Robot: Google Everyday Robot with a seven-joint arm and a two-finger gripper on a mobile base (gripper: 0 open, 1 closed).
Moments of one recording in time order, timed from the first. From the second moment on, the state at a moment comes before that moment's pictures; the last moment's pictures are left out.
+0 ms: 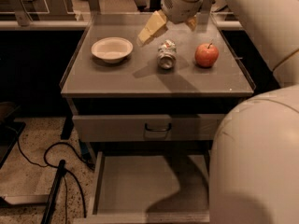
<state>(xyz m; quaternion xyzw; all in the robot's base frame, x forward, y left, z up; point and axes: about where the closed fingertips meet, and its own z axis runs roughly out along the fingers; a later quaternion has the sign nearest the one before) 0.695 -0.062 0.938 -0.28 0.94 0.07 0.18</state>
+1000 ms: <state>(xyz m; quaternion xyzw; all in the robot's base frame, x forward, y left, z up) 0.741 -0.061 0.900 -0.25 0.95 0.06 0.16</state>
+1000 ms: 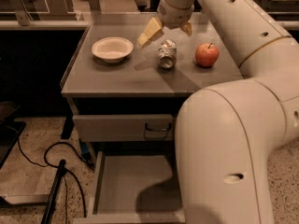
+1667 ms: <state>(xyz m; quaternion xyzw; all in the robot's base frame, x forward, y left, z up) 0.763 -0.063 0.877 -0.24 0.96 0.05 0.15</state>
